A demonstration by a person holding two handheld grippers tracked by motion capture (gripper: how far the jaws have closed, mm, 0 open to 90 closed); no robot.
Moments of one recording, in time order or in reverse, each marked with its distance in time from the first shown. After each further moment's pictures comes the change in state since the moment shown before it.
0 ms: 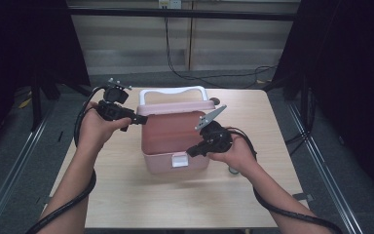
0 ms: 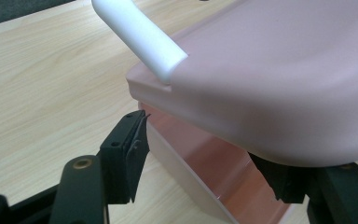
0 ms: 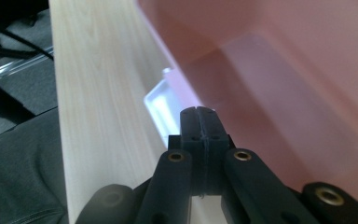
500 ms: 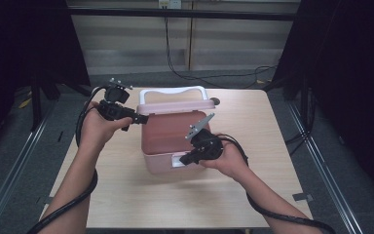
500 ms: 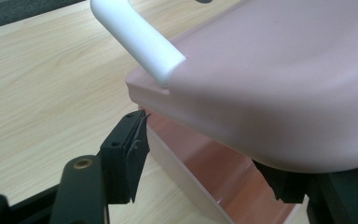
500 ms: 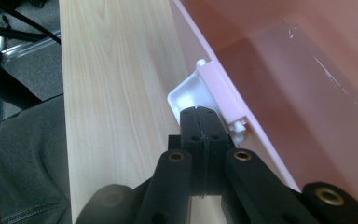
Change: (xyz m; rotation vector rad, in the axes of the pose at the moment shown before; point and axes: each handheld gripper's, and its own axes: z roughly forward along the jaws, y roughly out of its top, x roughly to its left) left arm -0.001 0.002 0.002 -0.014 0.008 0.003; right arm 0.008 0.000 0.025 0.036 0.027 -0.034
